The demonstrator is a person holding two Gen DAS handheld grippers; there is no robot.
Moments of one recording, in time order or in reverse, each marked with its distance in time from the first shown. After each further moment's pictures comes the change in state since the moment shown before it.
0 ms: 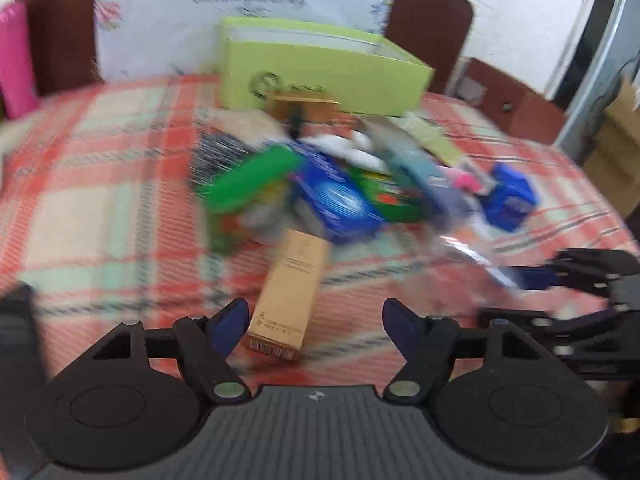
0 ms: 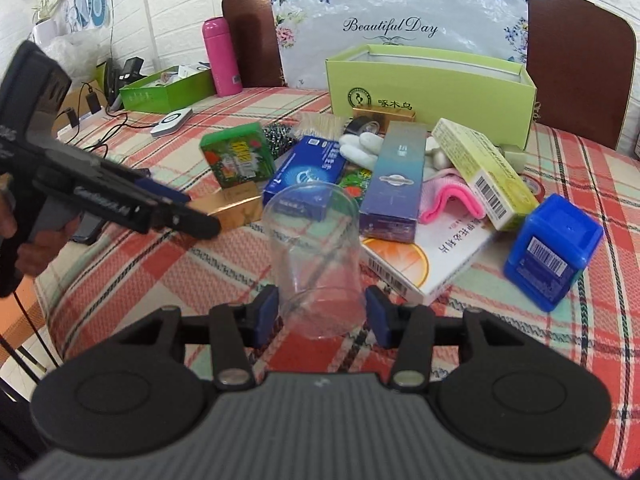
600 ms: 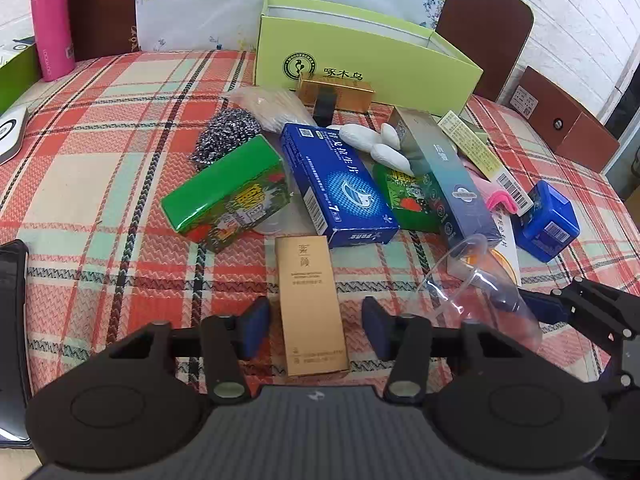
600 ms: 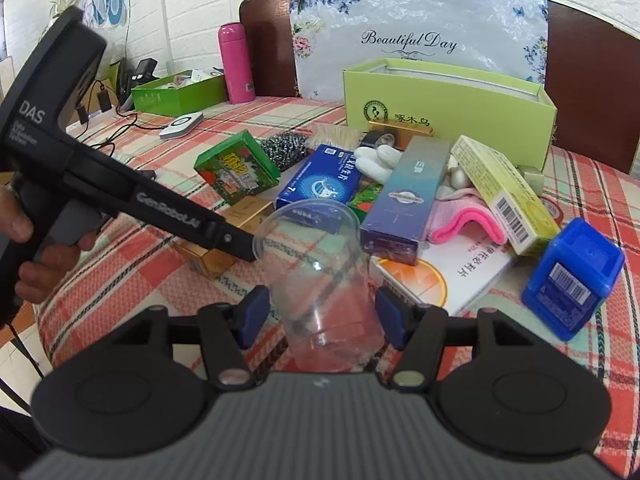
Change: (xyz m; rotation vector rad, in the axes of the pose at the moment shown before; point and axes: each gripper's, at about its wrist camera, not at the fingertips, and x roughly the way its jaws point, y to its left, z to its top) left arm 0.022 -0.017 0.010 -0.120 0.013 0.173; right arm 0.013 0.006 0.001 -0.062 -0.052 0.026
